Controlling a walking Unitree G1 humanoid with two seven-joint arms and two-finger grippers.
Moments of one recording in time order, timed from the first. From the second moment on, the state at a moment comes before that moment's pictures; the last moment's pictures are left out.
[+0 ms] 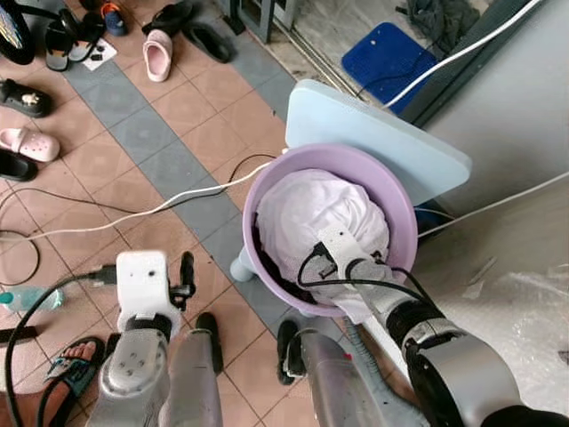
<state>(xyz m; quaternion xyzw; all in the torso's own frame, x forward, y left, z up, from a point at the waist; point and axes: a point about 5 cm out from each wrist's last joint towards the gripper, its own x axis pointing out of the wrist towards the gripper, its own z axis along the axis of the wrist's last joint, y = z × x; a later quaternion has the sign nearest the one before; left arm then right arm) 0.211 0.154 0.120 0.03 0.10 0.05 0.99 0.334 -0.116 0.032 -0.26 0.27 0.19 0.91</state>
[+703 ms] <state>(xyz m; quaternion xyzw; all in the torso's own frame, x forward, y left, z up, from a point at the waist) 0.284 0.141 0.126 0.06 0.03 0.02 1.00 0.357 -0.142 0.130 -0.11 -0.02 0.08 0.99</state>
